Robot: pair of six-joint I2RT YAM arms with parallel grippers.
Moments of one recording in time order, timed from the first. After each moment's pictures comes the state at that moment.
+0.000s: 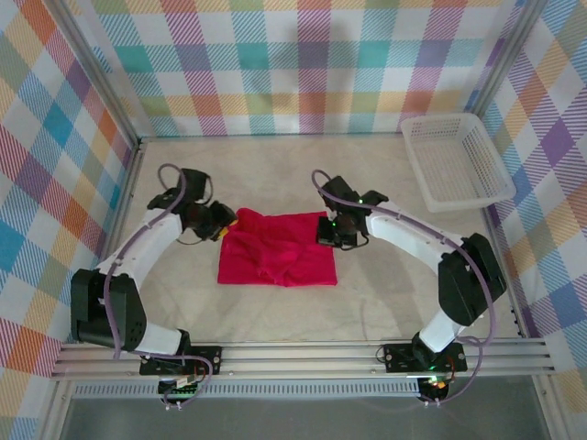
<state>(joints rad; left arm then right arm) -0.24 1.42 1.08 -0.73 0.27 -0.92 0.65 1.63 1.17 -0.75 -0.17 0.71</state>
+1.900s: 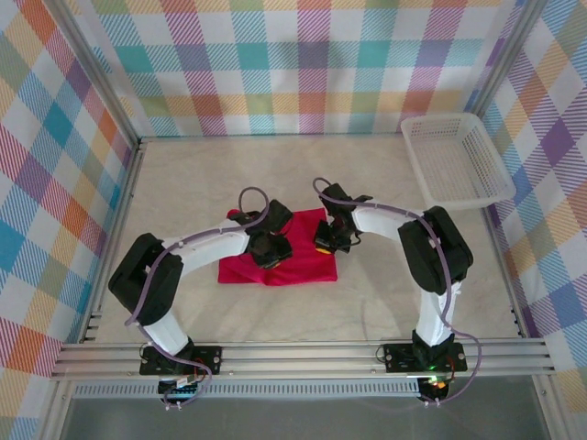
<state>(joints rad) -0.69 1.68 1.04 -0.62 0.11 -1.15 0.57 1.90 1.19 -0.58 -0.28 0.84</state>
